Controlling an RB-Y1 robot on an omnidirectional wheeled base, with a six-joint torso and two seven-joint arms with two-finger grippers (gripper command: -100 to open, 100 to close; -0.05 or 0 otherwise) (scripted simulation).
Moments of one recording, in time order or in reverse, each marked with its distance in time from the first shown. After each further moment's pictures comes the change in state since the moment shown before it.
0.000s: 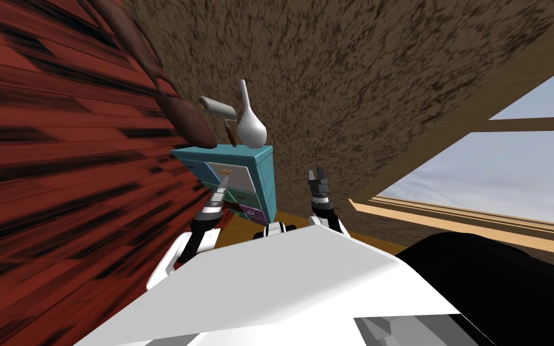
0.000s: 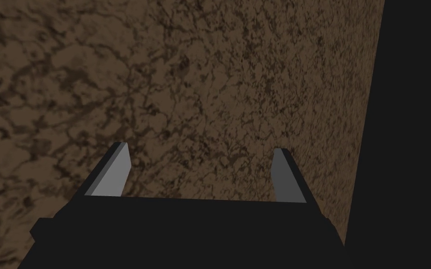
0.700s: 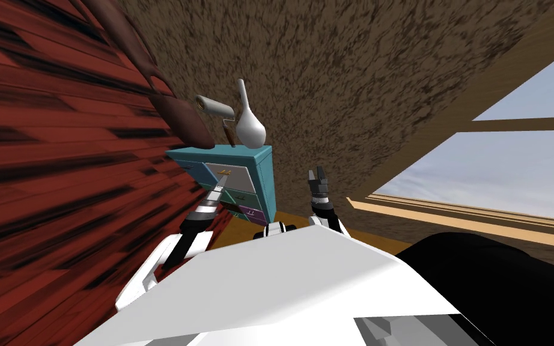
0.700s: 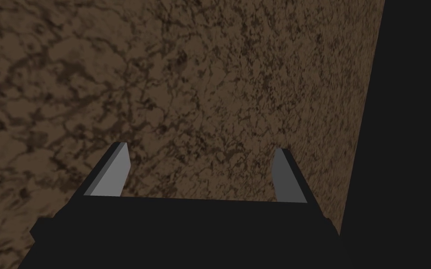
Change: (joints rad) left arm 0.037 0.113 0.007 -0.115 -0.017 0.164 0.080; right arm 0.000 0.000 0.000 0.000 0.000 0.000 0.000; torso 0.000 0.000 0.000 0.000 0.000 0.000
